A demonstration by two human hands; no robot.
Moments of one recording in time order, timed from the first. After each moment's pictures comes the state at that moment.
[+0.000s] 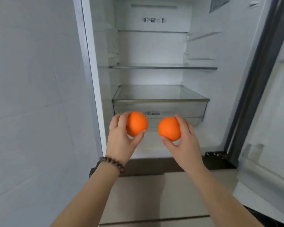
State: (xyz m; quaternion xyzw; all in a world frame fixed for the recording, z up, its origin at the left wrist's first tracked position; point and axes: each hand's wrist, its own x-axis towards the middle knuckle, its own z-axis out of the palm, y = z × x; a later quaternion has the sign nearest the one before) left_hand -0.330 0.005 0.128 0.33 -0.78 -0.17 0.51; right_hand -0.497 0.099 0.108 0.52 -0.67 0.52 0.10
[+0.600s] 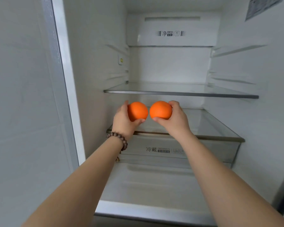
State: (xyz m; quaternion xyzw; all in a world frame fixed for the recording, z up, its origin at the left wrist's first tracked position) left_hand -0.433 -0.177 0.204 0.42 -0.74 -0.17 0.50; right_hand -0.599 -0.123 0.211 0.56 -0.64 0.52 0.00
